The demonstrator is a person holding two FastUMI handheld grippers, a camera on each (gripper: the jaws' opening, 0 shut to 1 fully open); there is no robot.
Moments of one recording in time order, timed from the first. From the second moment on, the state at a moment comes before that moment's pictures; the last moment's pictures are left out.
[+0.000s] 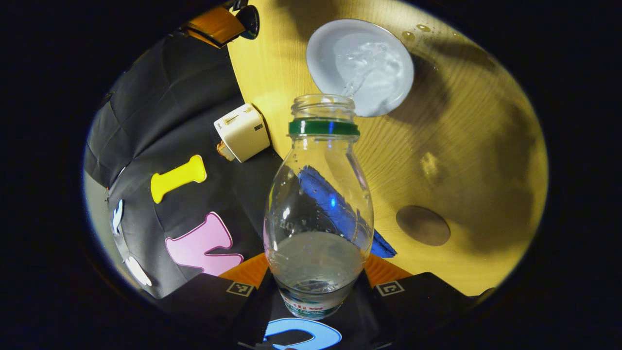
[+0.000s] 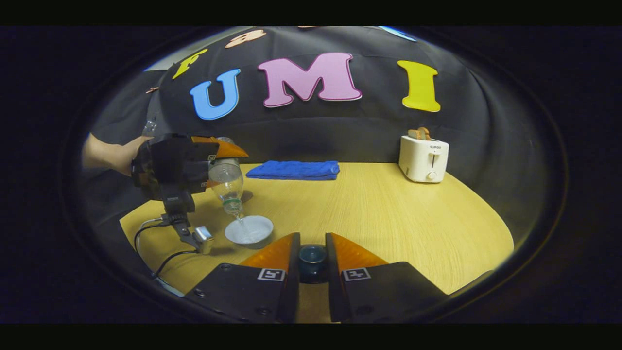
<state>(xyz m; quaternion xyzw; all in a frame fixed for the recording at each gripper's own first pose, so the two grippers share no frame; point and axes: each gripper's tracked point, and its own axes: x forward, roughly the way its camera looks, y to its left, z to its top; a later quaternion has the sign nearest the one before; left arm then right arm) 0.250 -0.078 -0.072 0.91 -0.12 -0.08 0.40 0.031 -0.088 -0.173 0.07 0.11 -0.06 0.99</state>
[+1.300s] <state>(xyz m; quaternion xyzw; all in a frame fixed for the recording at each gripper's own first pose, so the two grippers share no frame) 0.251 -0.084 -0.062 0.92 -0.10 -0.10 0.36 0.040 -0.094 -0.159 0.09 0.11 -0.05 0.99</state>
